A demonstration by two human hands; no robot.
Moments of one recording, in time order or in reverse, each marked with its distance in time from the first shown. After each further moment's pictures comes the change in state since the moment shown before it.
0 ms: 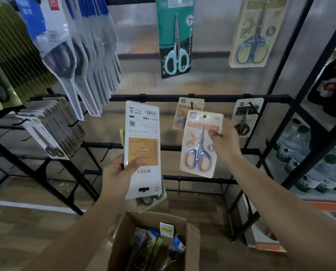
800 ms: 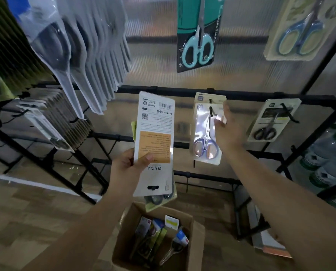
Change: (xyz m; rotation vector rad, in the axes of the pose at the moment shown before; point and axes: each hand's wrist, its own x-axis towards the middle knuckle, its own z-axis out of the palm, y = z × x) left_hand 0.038 0.002 0.007 0.079 -0.031 -0.002; right_hand 0.081 0.026 0.055 -0.303 -0.004 -0.047
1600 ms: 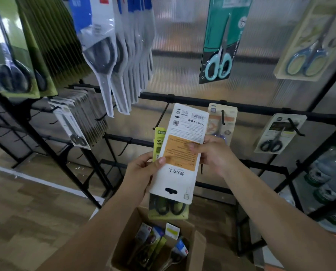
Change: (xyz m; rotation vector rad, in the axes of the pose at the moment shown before) left_hand -0.018 0.003 -0.019 -0.256 -0.140 -0.145; right_hand -0.081 -0.065 -0.008 0.686 -0.612 0.249
